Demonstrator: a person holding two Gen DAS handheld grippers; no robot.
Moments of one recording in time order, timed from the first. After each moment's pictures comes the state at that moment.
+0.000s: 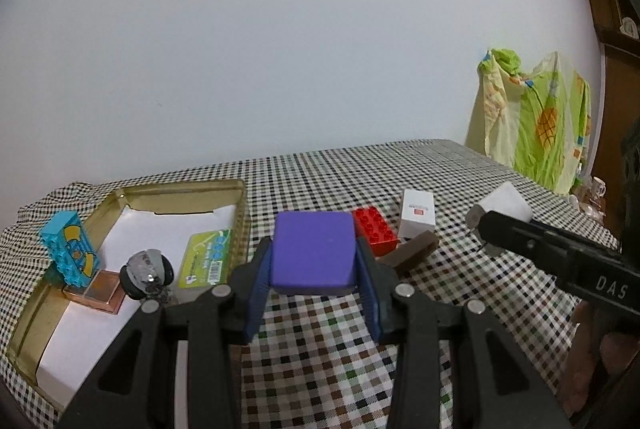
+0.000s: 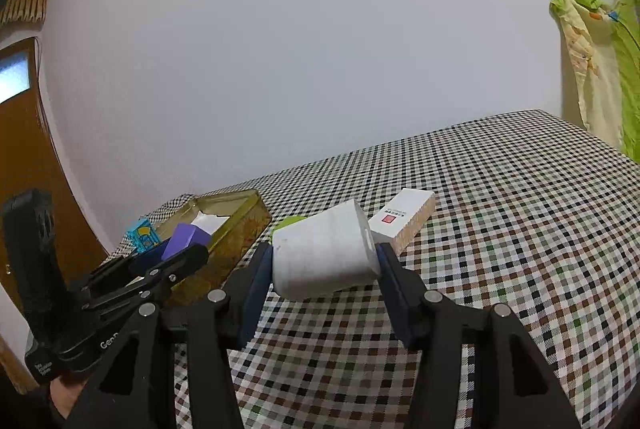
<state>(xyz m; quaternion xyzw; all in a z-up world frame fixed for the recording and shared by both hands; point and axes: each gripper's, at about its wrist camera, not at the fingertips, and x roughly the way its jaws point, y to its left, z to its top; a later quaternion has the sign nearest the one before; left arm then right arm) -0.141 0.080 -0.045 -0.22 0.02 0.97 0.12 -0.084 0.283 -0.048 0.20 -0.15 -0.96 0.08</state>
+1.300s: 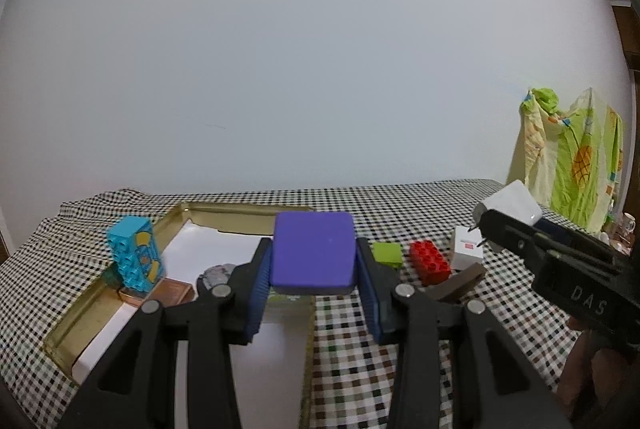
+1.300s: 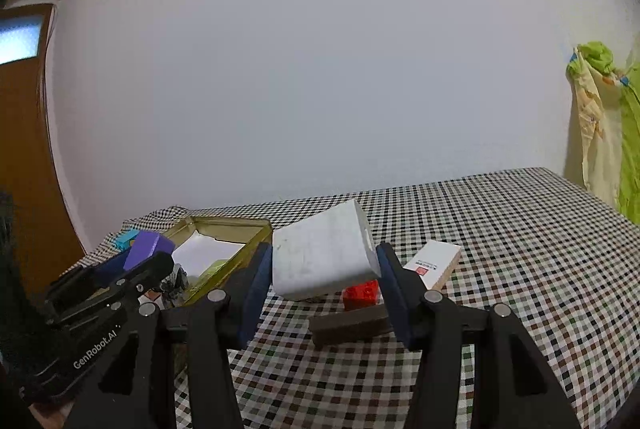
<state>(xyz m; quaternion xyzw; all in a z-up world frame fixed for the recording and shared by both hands) -0.124 0.038 -0.038 -0.16 0.00 0.99 0.04 -0.102 0.227 -0.032 0.14 -0.08 -0.98 0.06</state>
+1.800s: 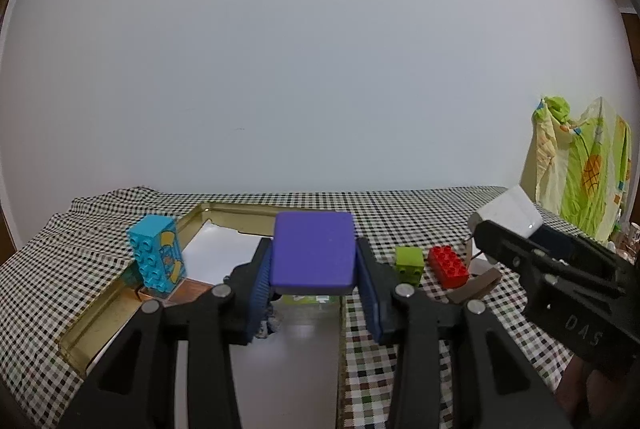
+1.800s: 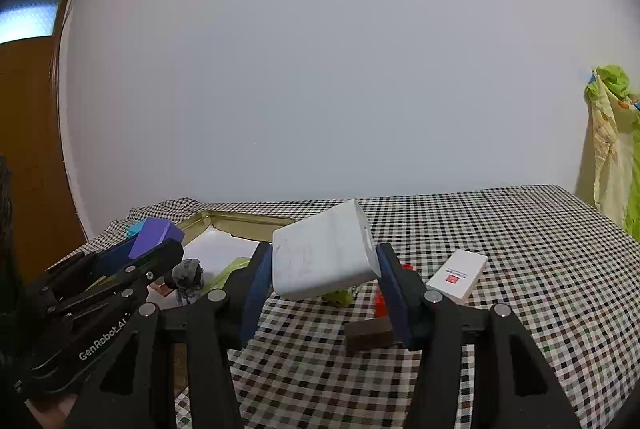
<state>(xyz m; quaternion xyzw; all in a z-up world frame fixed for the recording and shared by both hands) -0.124 0.017 -0.037 -0.16 -0.02 0.99 0.02 -0.105 0.200 -0.032 0.14 -0.04 -0.99 0.07</state>
